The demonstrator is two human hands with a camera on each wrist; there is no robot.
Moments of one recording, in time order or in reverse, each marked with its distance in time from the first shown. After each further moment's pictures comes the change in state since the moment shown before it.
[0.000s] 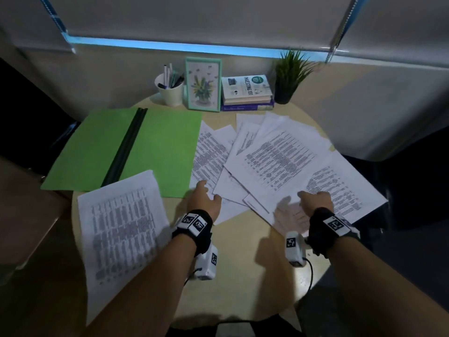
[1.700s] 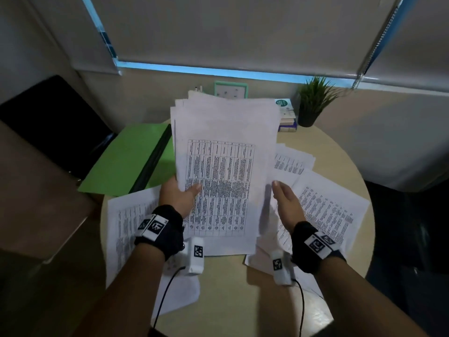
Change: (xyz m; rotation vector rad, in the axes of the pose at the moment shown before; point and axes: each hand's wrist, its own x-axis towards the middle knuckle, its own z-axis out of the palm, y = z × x) left_hand -0.011 0.016 -0.099 -0.382 0.247 0.041; right_hand -0.055 -0.049 0.051 0.267 -0.452 -0.612
